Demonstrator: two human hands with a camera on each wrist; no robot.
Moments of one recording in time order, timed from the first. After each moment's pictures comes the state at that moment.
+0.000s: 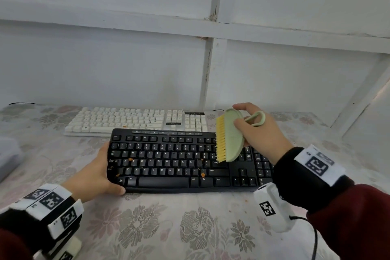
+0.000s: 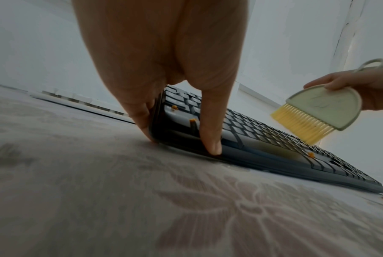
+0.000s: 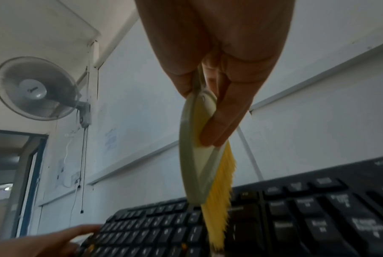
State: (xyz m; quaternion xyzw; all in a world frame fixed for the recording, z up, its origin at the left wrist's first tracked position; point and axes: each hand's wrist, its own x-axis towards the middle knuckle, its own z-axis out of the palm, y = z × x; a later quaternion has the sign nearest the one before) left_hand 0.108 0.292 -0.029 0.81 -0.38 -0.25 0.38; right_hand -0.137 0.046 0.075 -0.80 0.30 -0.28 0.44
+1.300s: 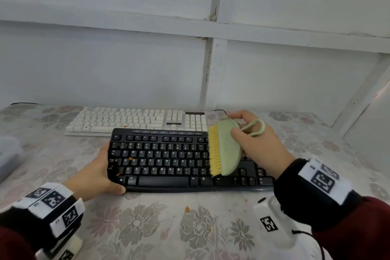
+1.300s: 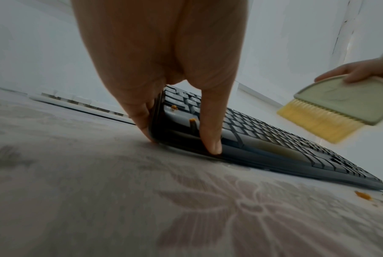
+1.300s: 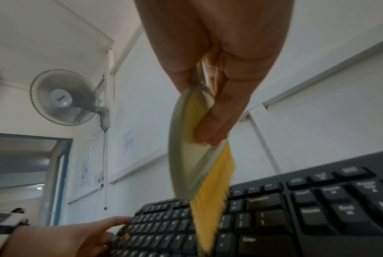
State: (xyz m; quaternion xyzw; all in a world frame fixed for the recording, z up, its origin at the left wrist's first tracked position) left_hand 0.108 0.292 -0.028 0.81 -0.37 -0.24 0.37; right_hand -0.148 0.070 0.075 -0.79 0.26 -0.27 0.48
